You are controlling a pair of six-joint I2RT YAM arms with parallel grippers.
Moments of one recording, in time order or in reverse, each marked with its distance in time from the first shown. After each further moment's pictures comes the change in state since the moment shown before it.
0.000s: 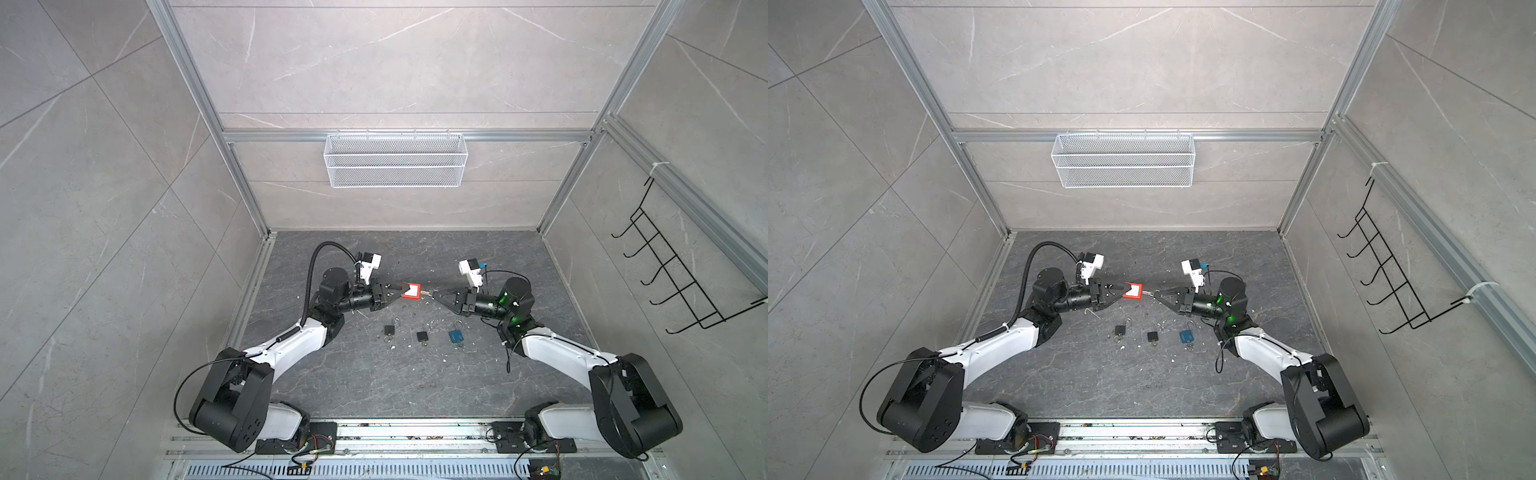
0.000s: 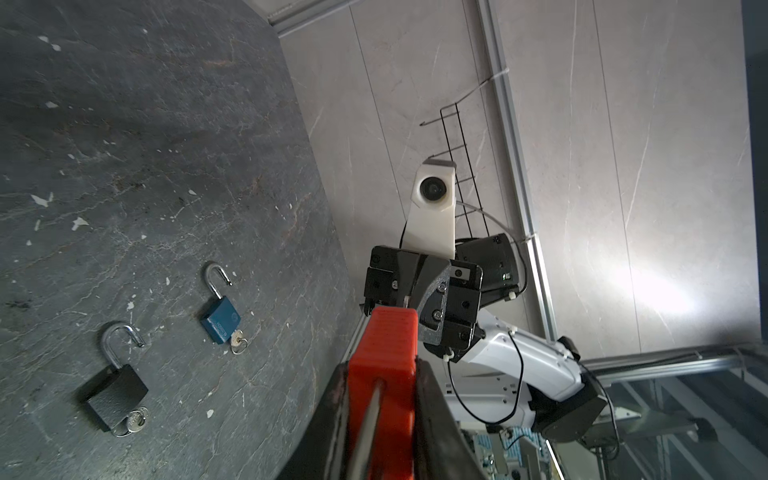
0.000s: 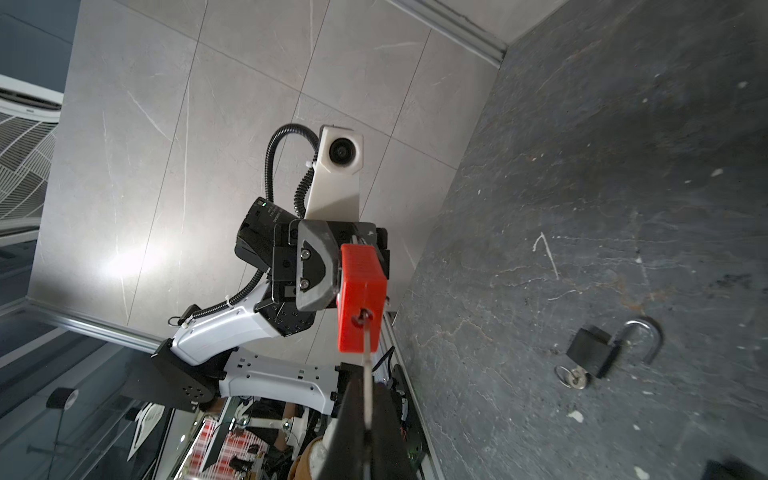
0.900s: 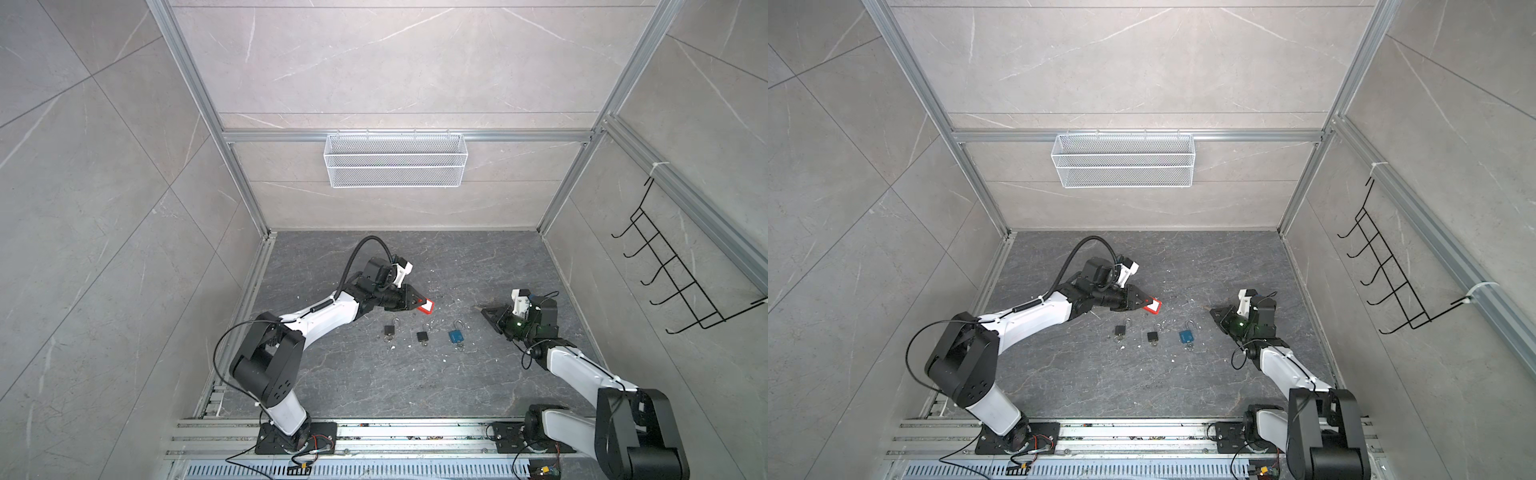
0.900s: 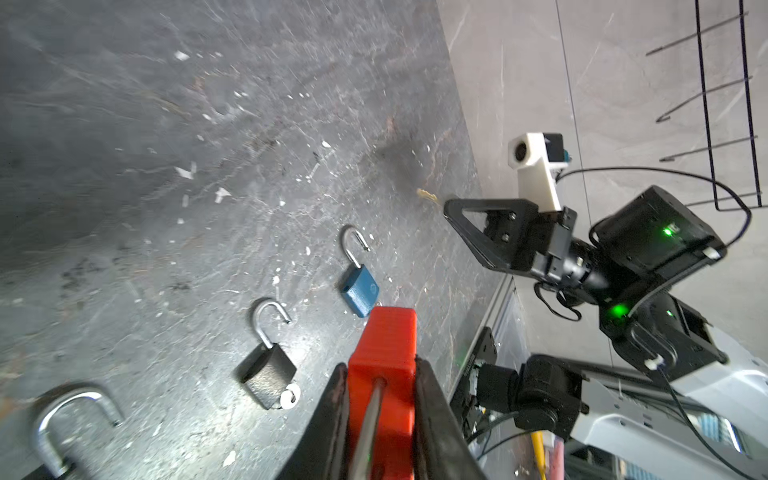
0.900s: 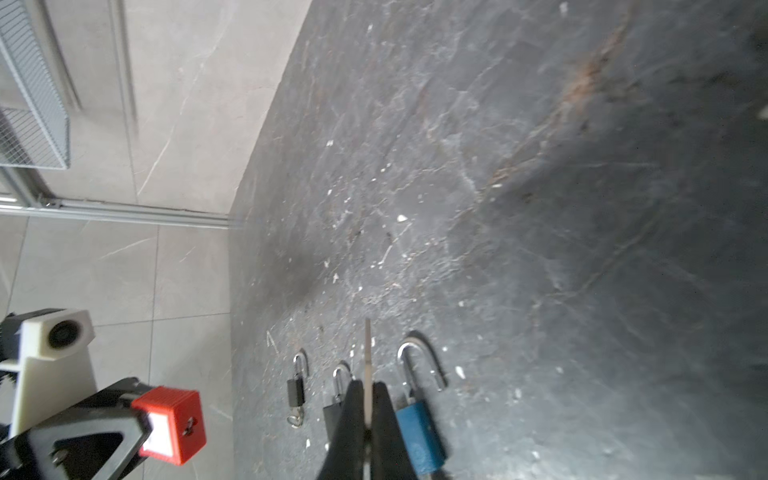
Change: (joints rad) left arm -0.204 0.320 0.402 -0.668 -0.211 0.525; right arm -0.342 -0.125 -0.184 -0.587 0.455 -0.314
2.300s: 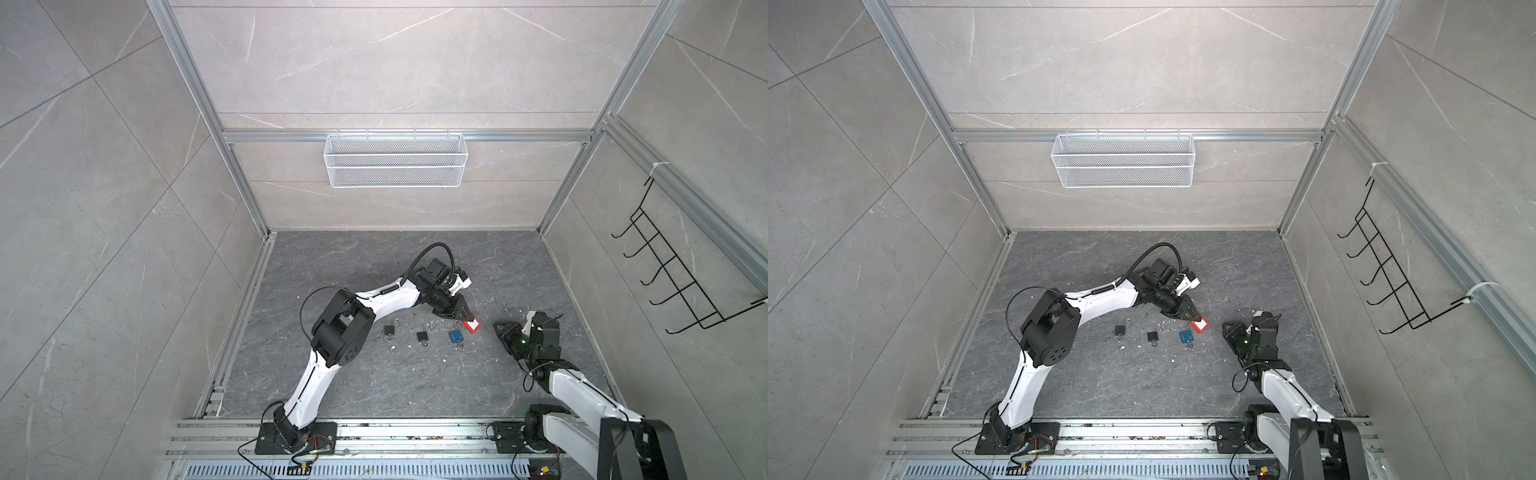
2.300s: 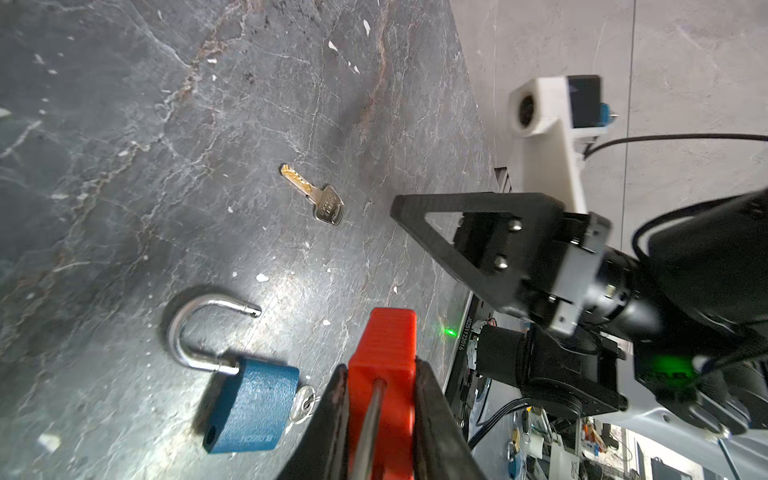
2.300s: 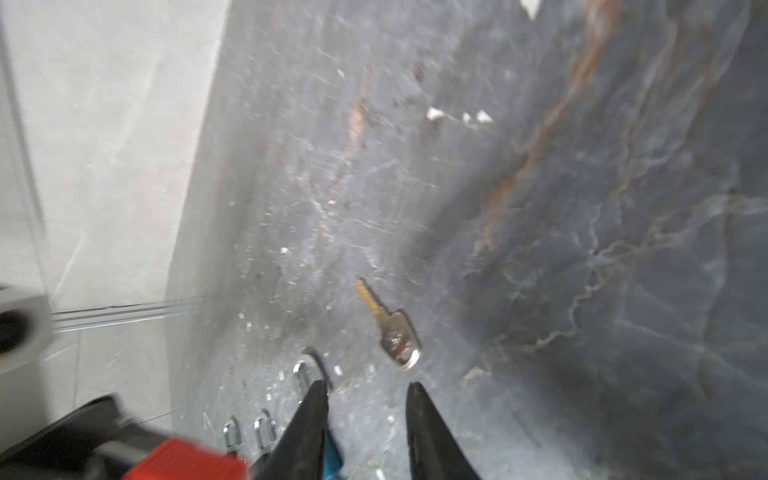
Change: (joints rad) left arm -0.208 0.558 0.635 -0.293 0.146 0.156; right arm -0.009 -0.241 -0.159 -0.087 0.251 0.093
